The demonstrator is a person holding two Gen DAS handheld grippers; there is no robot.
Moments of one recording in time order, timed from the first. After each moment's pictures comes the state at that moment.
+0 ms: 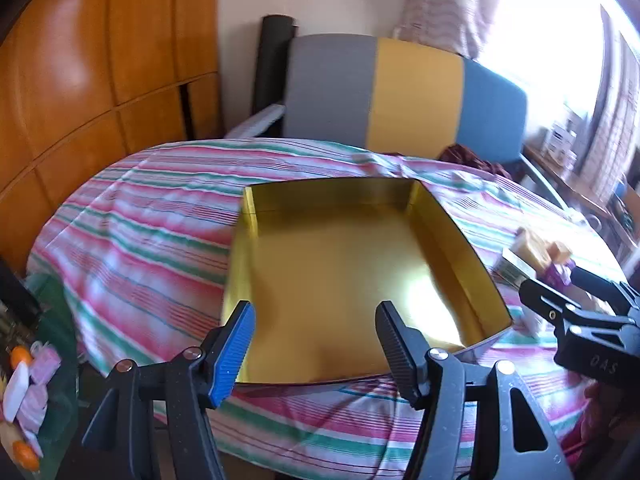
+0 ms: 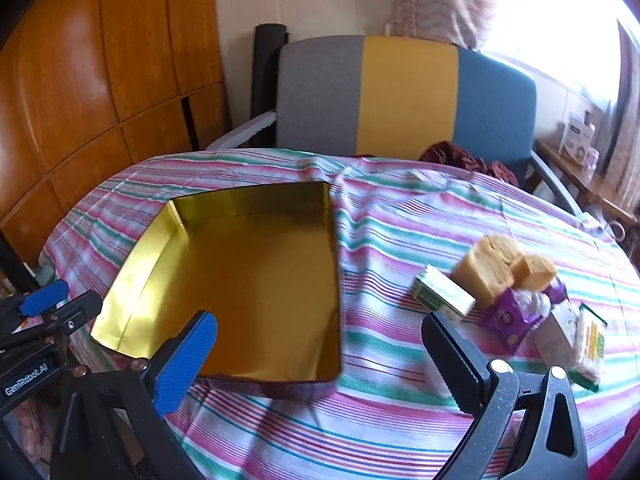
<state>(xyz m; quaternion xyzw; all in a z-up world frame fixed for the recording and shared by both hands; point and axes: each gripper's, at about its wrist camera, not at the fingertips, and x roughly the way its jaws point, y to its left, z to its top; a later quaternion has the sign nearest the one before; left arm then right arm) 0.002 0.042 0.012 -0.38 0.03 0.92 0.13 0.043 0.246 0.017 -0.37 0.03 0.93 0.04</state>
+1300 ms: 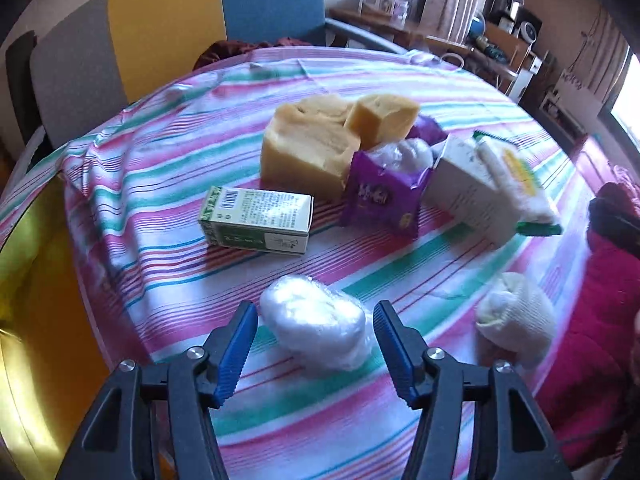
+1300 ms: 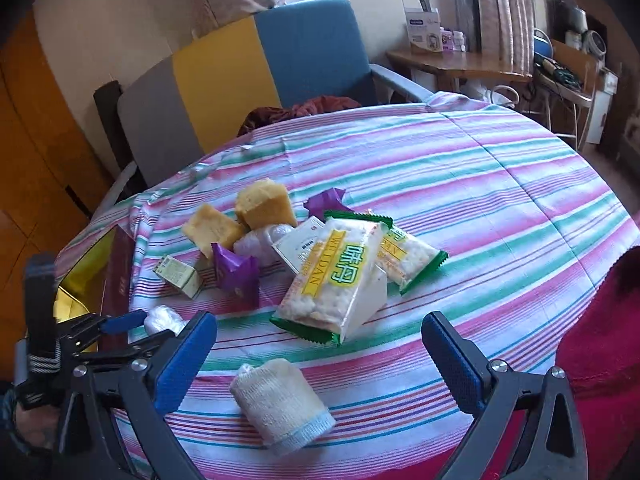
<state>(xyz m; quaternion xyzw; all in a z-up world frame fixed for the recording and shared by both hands) 0.004 0.328 -0.070 -0.47 0.21 0.76 0.39 0.154 0.497 0.001 -0.38 0.21 0.88 0.20</state>
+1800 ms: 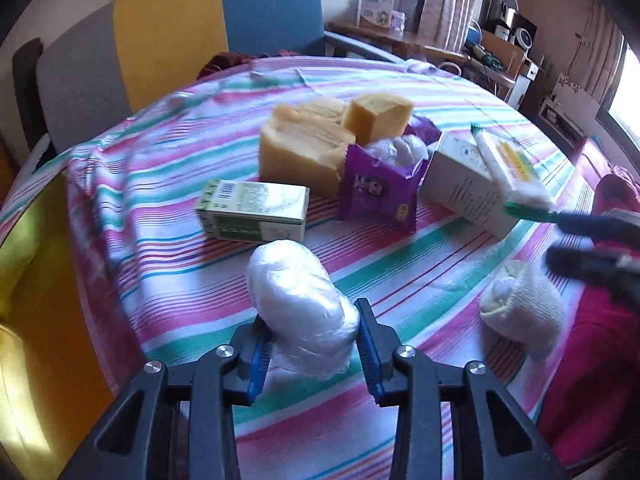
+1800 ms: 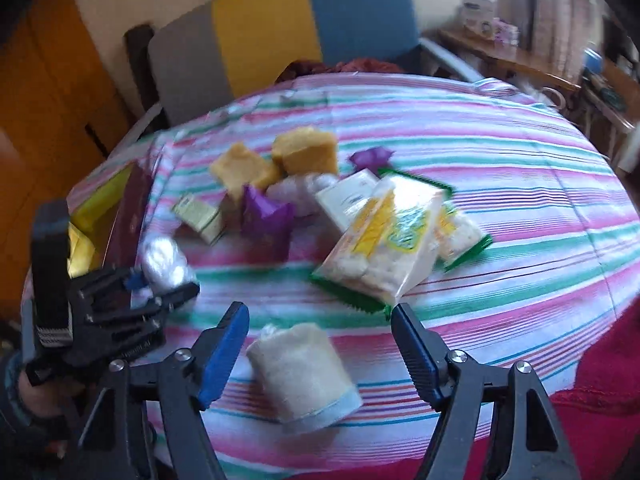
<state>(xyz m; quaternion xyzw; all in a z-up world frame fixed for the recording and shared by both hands) 0.021 0.309 -0.069 -0.43 0.20 0.79 0.40 0.126 0.465 -0.025 -0.47 0.15 0.86 0.11</state>
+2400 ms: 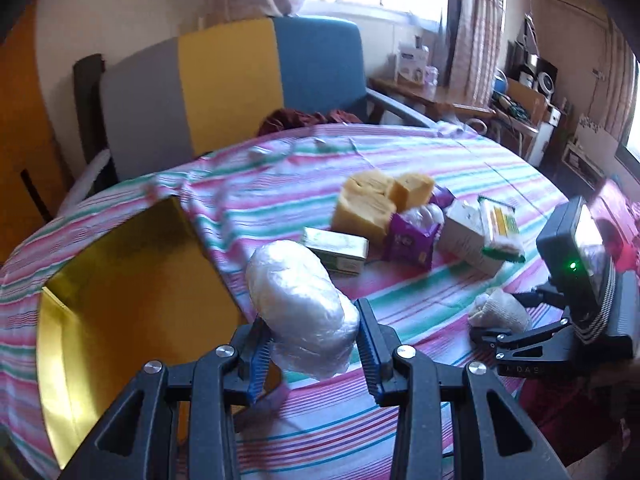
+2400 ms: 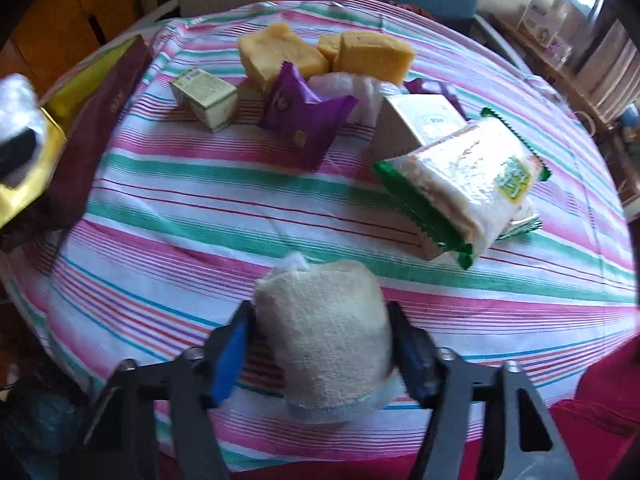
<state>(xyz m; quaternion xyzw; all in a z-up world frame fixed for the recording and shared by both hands) 0.037 0.236 0.010 -0.37 0.15 0.85 0.34 0.099 0.429 -0.079 -0.58 0.05 0.81 0.11</state>
